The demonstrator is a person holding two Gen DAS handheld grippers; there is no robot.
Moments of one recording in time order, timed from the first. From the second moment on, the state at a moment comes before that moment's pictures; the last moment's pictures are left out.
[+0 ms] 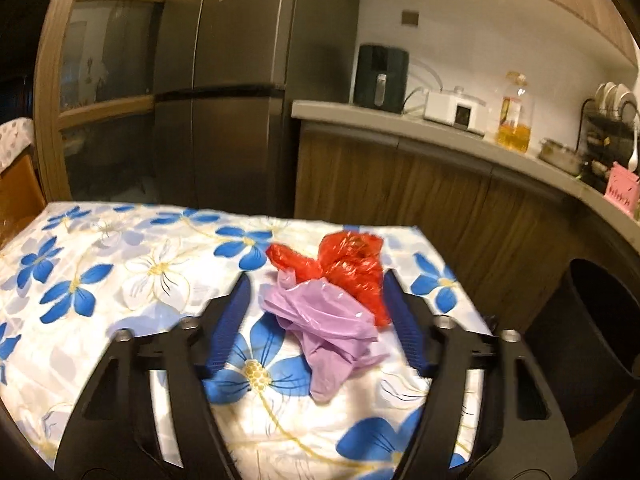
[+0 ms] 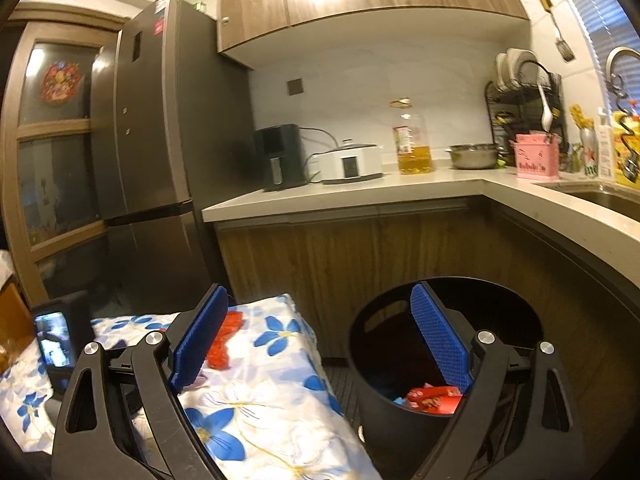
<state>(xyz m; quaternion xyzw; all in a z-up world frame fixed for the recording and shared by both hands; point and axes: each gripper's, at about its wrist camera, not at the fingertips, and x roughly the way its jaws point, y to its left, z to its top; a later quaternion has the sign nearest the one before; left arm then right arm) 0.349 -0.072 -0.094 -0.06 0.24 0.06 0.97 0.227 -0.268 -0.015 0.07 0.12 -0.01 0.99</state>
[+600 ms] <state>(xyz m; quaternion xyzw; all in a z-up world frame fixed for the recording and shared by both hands) 0.320 0.001 -0.099 -0.12 0.25 0.05 0.96 0.324 -0.189 -0.060 0.06 0.19 0.06 0.98</state>
